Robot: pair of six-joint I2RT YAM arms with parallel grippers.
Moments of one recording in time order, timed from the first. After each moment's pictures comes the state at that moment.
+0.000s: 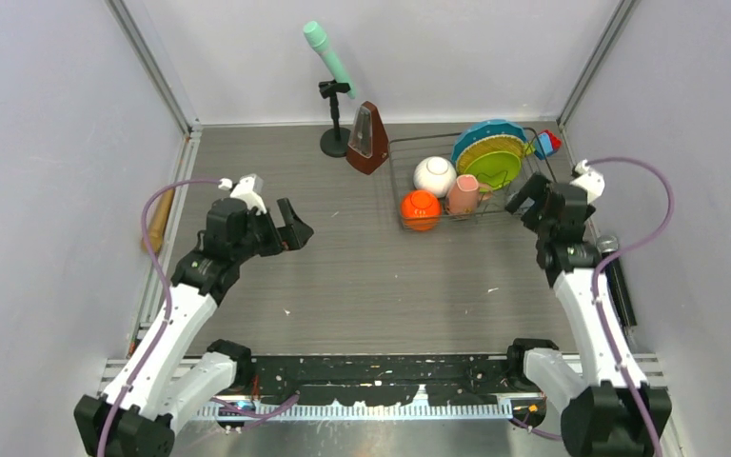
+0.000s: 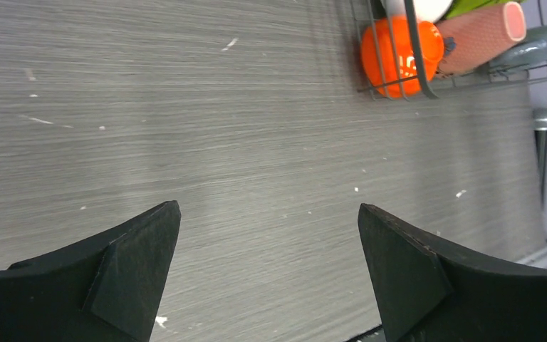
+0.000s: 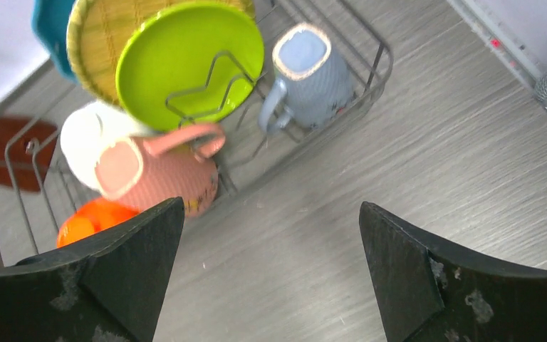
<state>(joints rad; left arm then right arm) -0.30 0.91 0.83 -0.46 0.17 -0.50 -0.06 1.01 0.85 -0.33 0.26 0.49</state>
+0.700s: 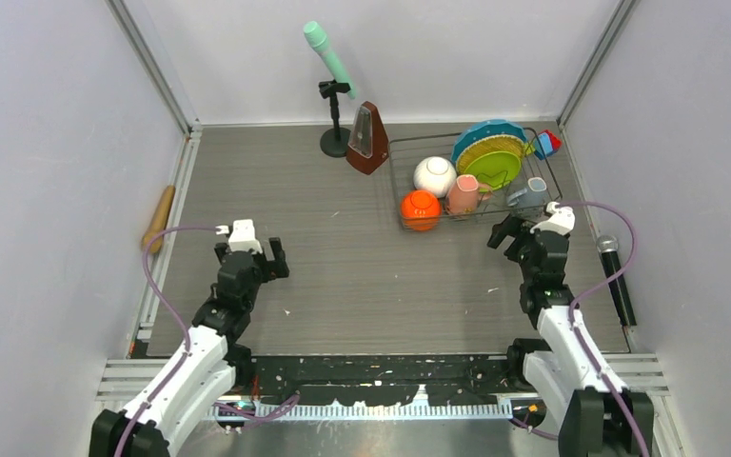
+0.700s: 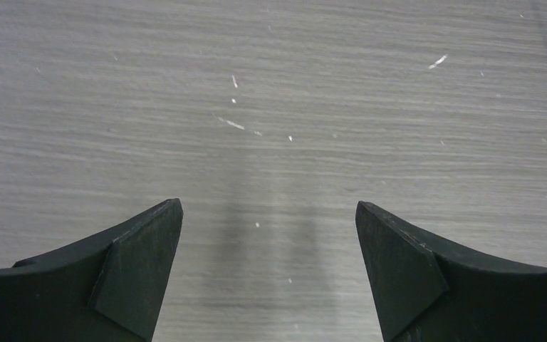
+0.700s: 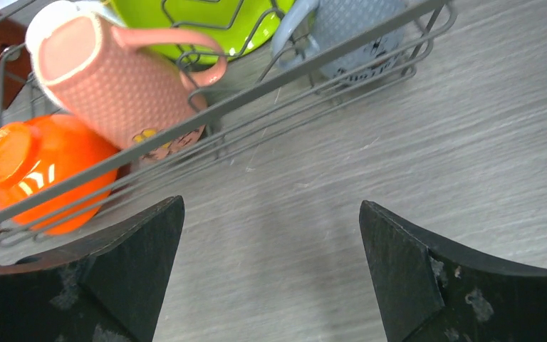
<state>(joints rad) -0.30 0.64 0.26 -0.01 -0.28 -0.25 -0.06 0.78 0.28 0.16 0.06 0.34</state>
